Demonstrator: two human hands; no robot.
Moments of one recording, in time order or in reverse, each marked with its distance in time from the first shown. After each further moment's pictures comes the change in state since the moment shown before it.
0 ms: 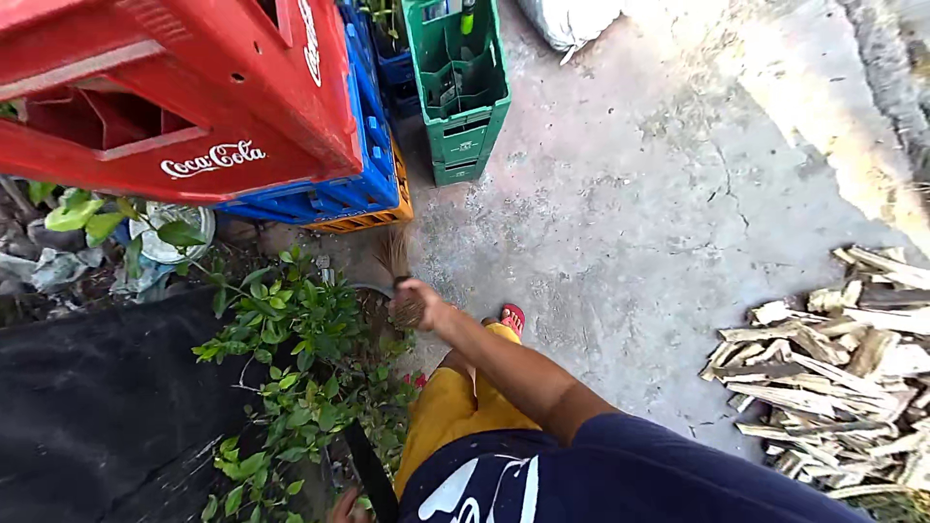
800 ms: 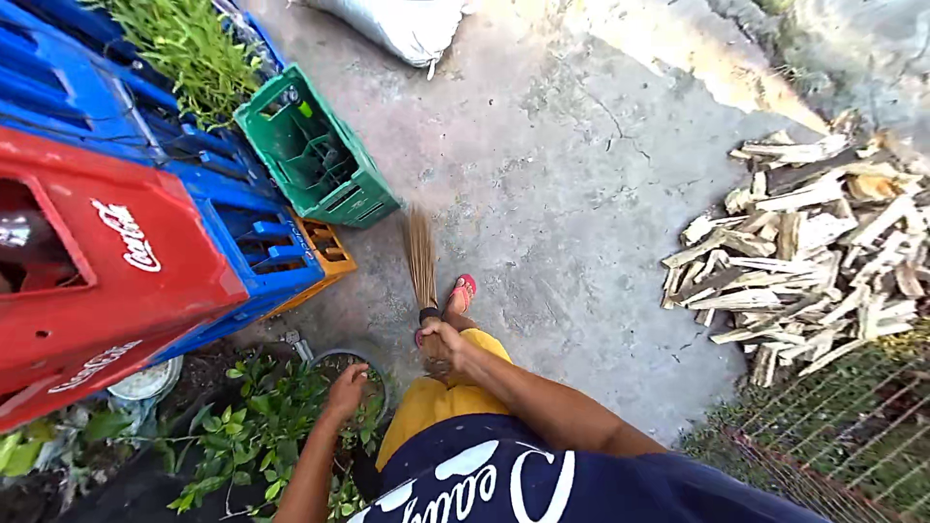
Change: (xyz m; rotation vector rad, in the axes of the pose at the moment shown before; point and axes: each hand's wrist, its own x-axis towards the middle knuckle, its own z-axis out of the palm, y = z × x) left_hand 0.209 0.267 0.086 0.287 -0.549 0.269; right_hand -0.128 -0.102 -0.164 0.181 0.133 -0.157
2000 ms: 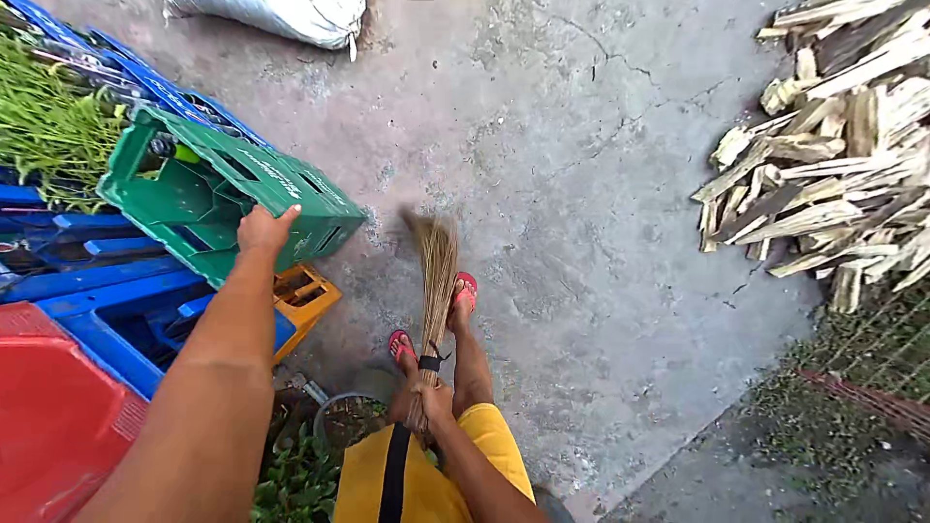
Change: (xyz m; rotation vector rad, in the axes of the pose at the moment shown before) left_hand 0.264 0.357 -0.116 0.686 0.545 0.224; right_hand 0.135 0.079 -0.036 0.106 0.566 -0.080
